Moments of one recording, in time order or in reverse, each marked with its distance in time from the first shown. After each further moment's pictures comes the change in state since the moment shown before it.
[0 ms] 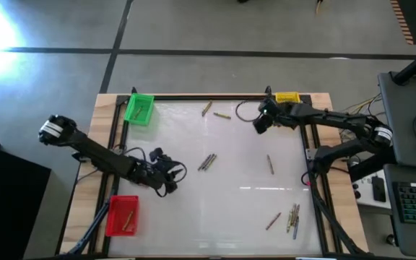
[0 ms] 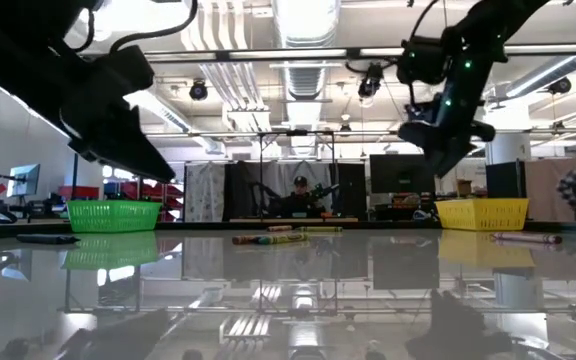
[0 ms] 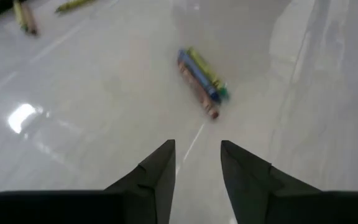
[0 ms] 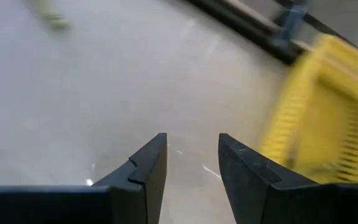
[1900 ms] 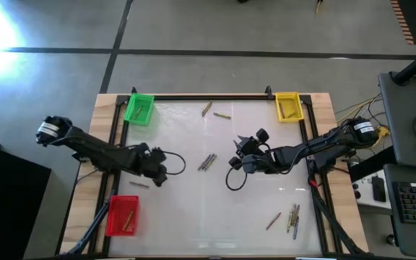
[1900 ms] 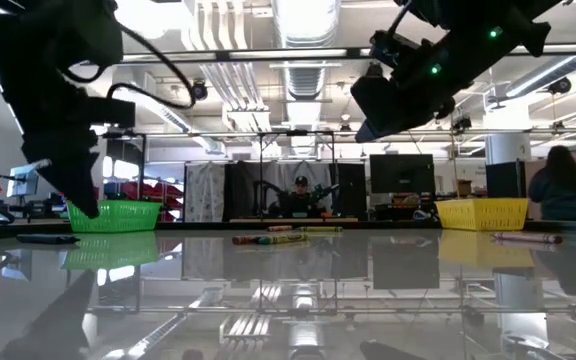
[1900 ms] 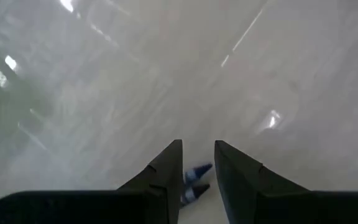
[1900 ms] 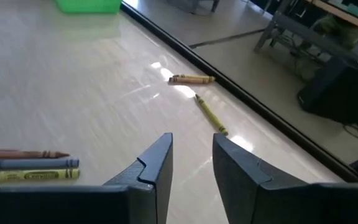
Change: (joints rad) left arm 0.121 -0.019 0.116 -0.691 0.226 -0.203; right arm 0.691 0.200 -0.055 0.603 0.586 -0.014
